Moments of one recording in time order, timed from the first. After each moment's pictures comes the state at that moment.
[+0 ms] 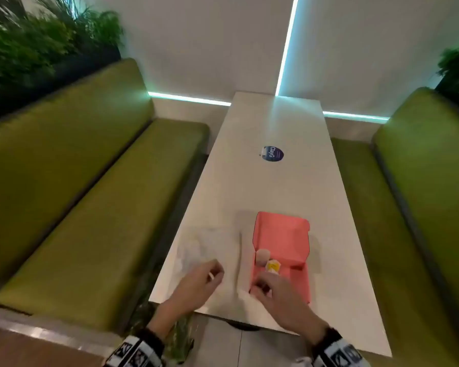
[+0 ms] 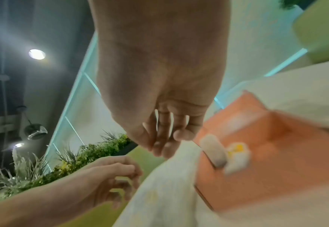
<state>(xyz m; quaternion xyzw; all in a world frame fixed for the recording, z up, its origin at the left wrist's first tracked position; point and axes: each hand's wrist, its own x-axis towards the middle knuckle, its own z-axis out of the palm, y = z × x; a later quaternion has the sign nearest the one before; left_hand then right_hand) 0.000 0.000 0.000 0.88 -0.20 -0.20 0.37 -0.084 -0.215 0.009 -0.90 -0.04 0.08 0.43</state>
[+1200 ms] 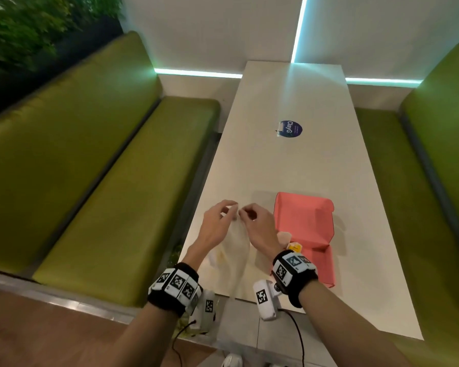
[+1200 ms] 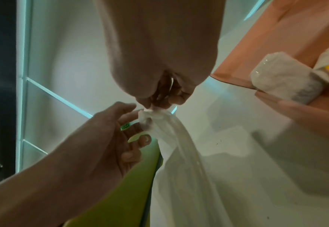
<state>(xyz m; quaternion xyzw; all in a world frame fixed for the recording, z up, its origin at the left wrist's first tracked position) 0.091 -0.019 -0.006 0.82 -0.11 -0.07 0.55 0.053 -0.152 -0.007 -0.83 0.11 -0.09 0.55</state>
